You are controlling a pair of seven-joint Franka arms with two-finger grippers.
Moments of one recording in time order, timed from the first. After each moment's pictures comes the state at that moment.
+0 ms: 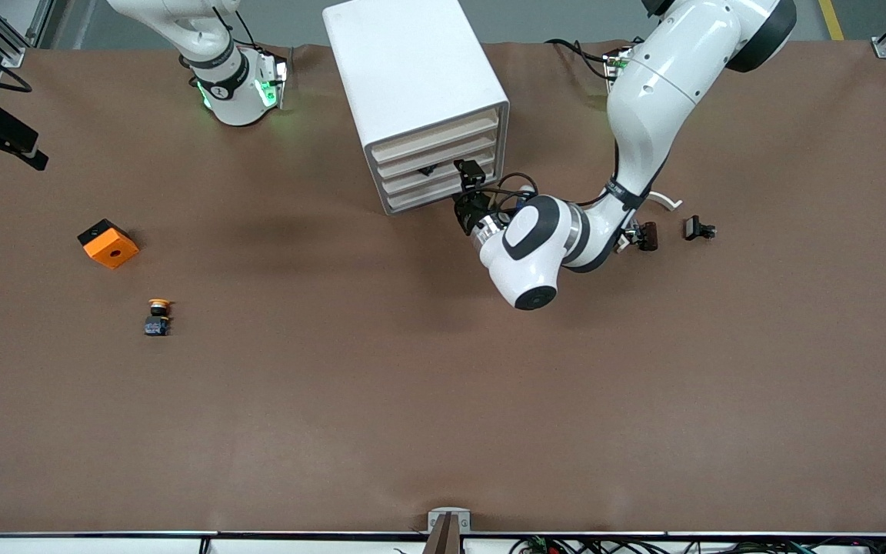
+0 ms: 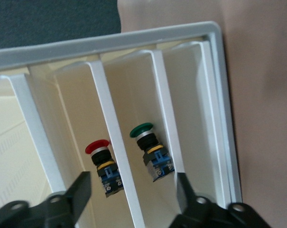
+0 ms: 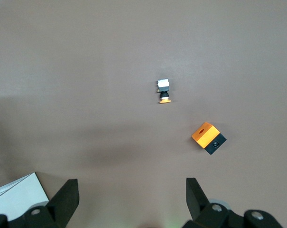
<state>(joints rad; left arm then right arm) -0.39 0.80 -0.30 -1.51 -0.77 1.53 -2.16 0.01 -0.15 -0.08 -1.64 0.01 1.50 0.02</state>
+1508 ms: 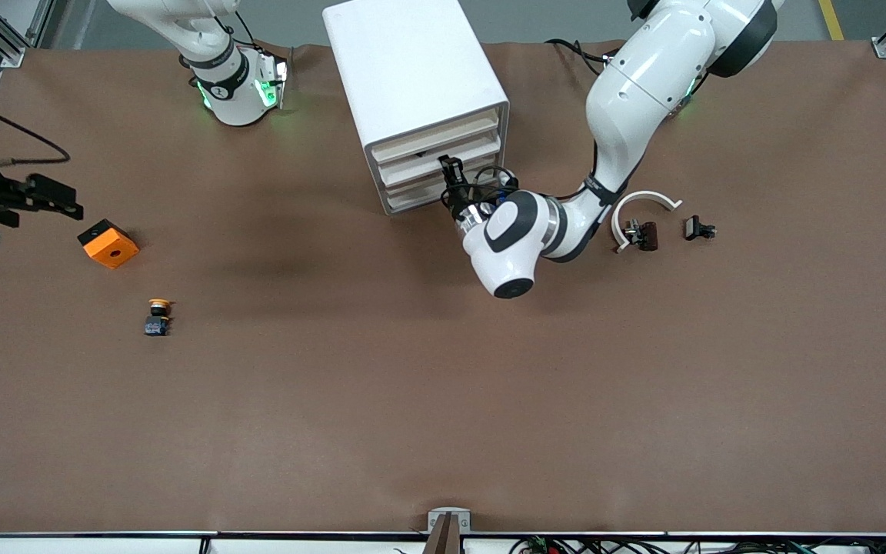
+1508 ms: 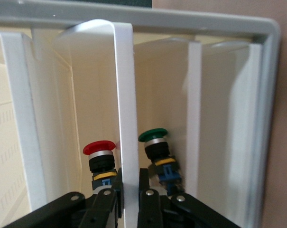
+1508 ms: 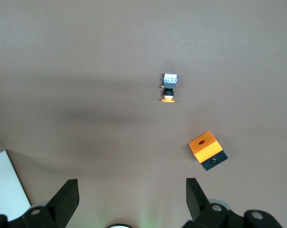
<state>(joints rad) -0.44 0.83 -0.27 -1.51 -0.82 1.52 -2.32 -0.01 0.08 -0.08 -1.60 0.00 1.52 -0.18</state>
